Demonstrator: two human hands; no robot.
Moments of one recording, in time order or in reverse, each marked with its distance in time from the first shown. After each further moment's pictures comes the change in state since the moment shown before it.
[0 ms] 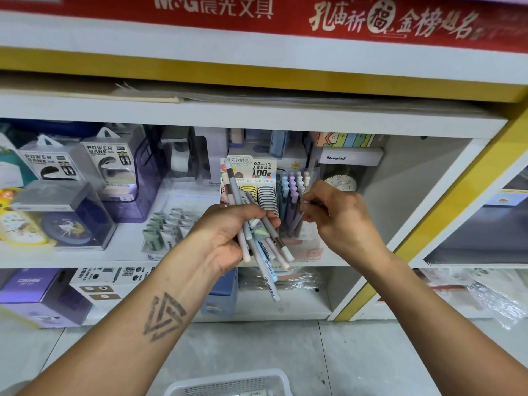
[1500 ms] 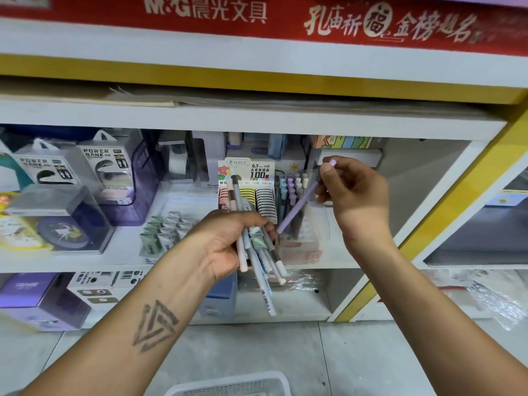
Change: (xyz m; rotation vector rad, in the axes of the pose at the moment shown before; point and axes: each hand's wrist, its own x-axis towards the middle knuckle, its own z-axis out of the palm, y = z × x) left_hand -0.004 0.002 -0.003 0.077 -0.003 -0.090; right_hand 0.026 -0.017 -0.007 0.646 0.384 0.312
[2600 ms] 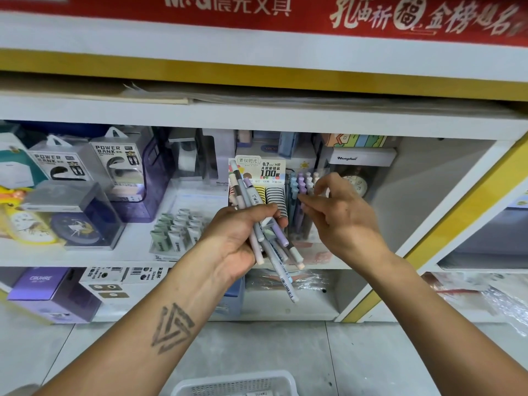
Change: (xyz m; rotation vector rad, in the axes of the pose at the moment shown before) left_hand 0.003 -0.004 0.004 -0.127 0.010 0.156; right_hand -0.011 0.031 -0.004 -1.030 -0.350 -0.613
